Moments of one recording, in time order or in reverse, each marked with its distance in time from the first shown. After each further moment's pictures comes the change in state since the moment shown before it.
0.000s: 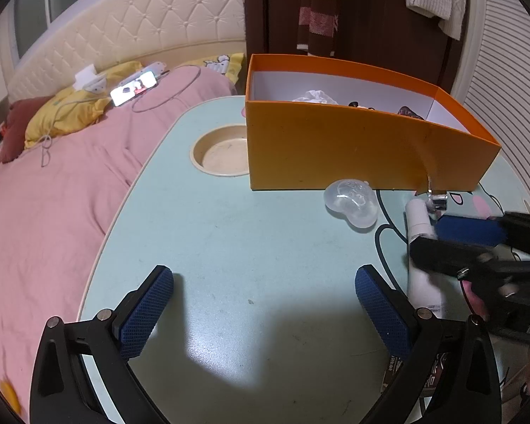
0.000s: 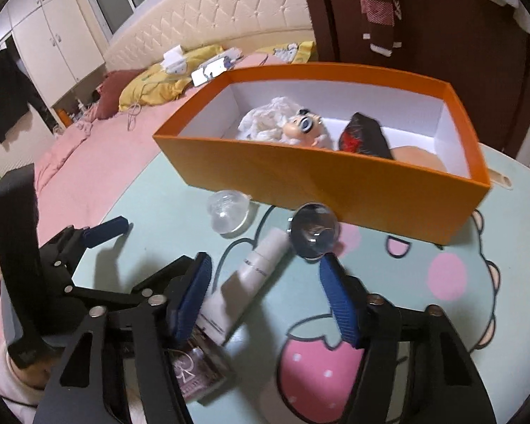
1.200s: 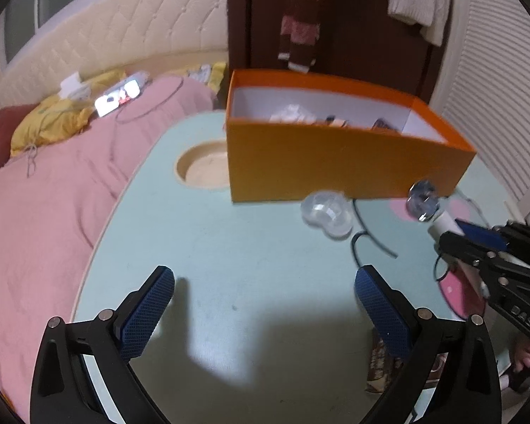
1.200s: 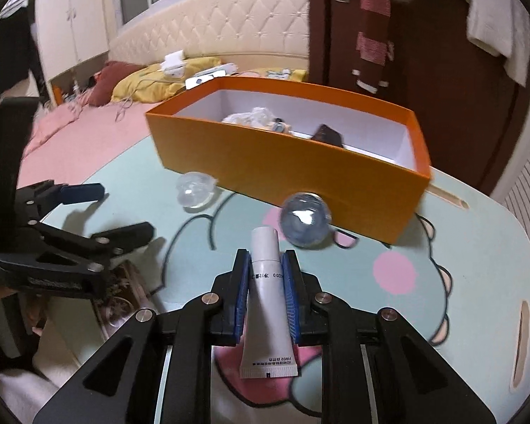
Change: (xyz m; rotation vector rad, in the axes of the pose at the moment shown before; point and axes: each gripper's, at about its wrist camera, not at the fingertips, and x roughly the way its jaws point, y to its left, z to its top) left arm -0.006 -0.002 0.015 0.032 -0.056 -0.082; right arm -0.025 -0.026 -0.035 -0.114 -0.154 -0.143
